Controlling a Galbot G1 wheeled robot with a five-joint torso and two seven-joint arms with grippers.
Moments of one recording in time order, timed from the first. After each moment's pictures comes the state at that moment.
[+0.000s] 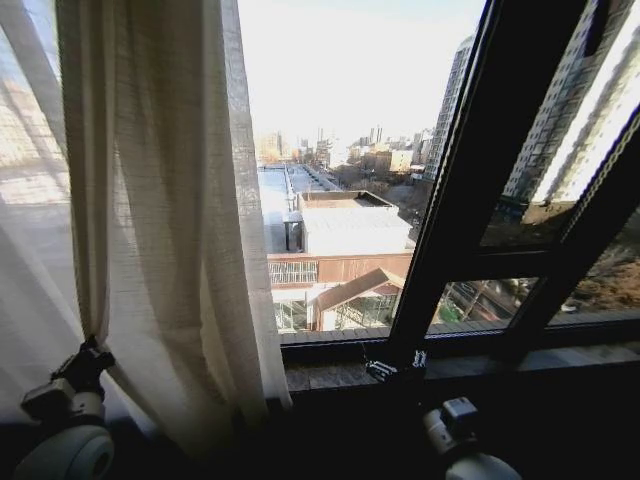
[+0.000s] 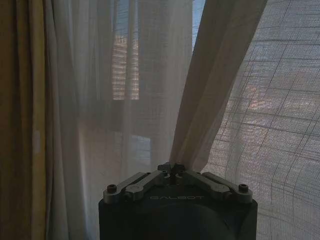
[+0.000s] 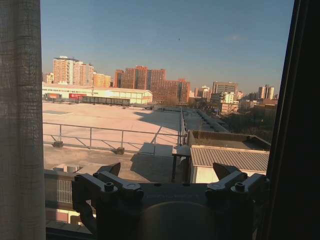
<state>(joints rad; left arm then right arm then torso) 1.54 -1.17 -1.10 -2.16 -0.58 0.36 -0.69 -1.61 1.04 0.40 2.40 0.35 -0.27 0.26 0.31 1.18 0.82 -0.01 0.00</state>
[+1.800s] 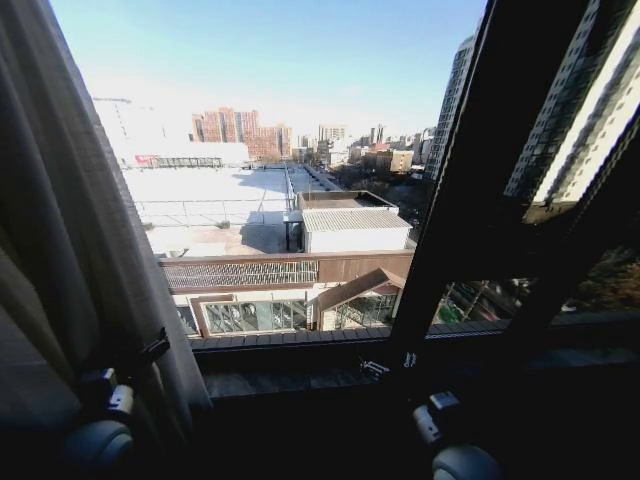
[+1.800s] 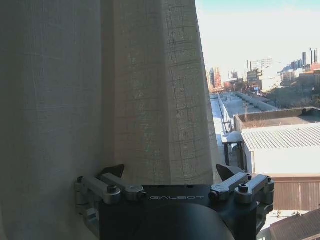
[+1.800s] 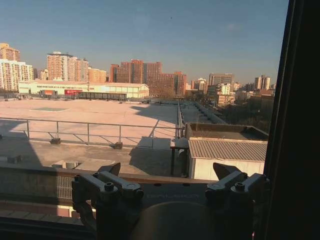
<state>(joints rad) 1.51 -1.04 -0.83 -2.20 -0.49 0.40 -0.35 -1.56 1.06 0.38 2.31 0.37 -0.25 0.27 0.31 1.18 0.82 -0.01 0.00</state>
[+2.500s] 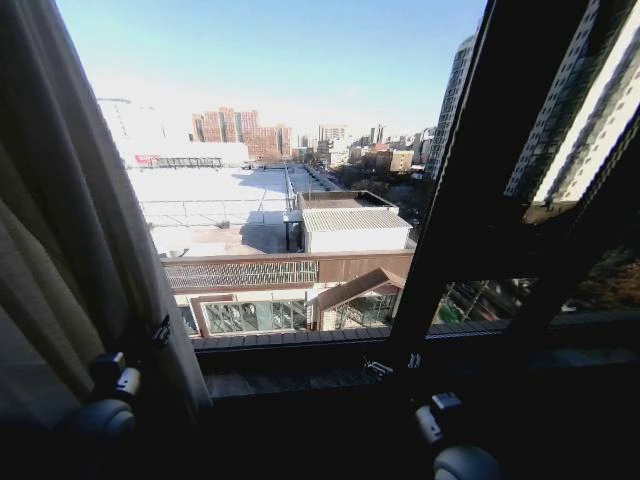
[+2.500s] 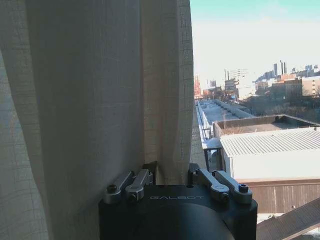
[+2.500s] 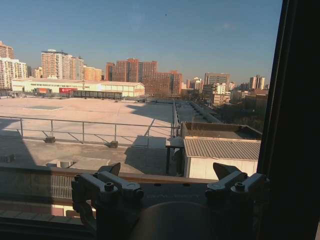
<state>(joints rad) 1.44 -0.98 -0.81 -2.11 -0.54 0.35 -0.28 -1.56 1.06 0.39 2.30 0.37 -0.25 0.27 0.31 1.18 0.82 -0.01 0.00</state>
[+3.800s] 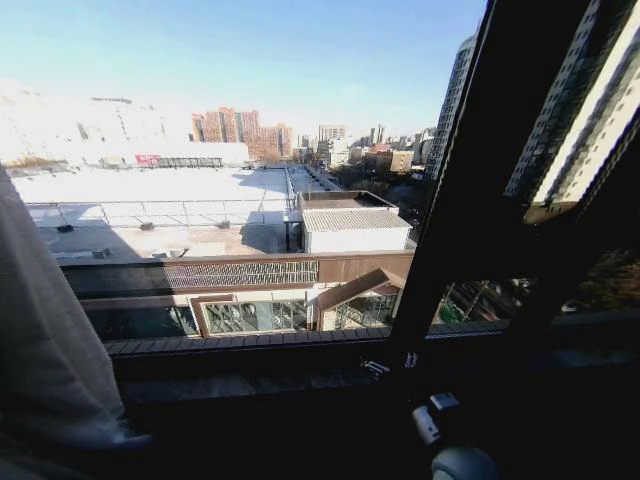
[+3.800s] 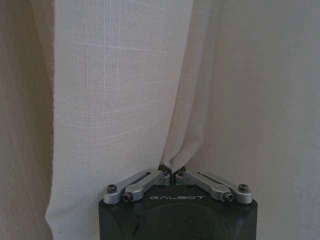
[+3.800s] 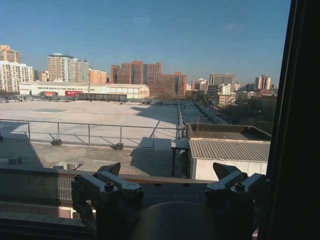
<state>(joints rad) 1.39 -0.88 -1.31 -1.74 -0.66 0.51 -0.90 -1.56 1.06 0.37 2.32 0.37 -0.25 0.27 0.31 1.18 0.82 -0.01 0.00</state>
